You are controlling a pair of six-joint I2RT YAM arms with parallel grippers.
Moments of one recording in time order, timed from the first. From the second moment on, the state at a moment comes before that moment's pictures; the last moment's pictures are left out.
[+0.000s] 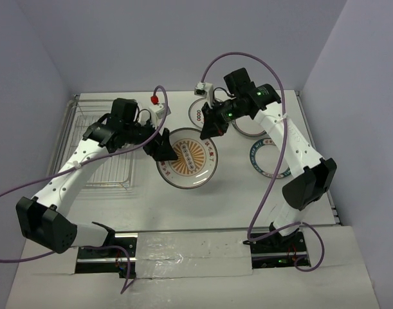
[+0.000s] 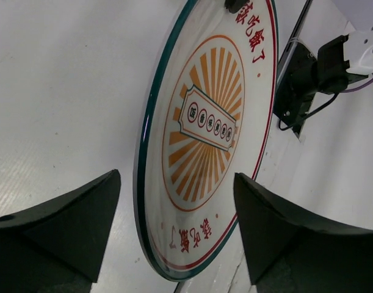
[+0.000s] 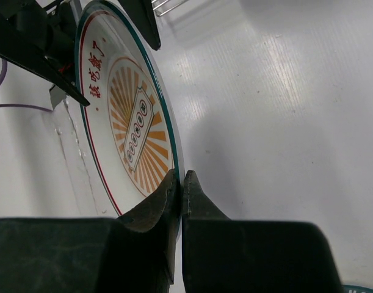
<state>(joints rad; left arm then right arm) -0.44 1.35 1.30 -0.72 0.74 0.06 0.46 1.70 1.89 -1.15 -0.75 -0.36</state>
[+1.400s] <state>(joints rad) -0.16 1.46 1.46 -0.54 -0.70 0.20 0.24 1.65 1.77 -0.75 -0.73 0.09</state>
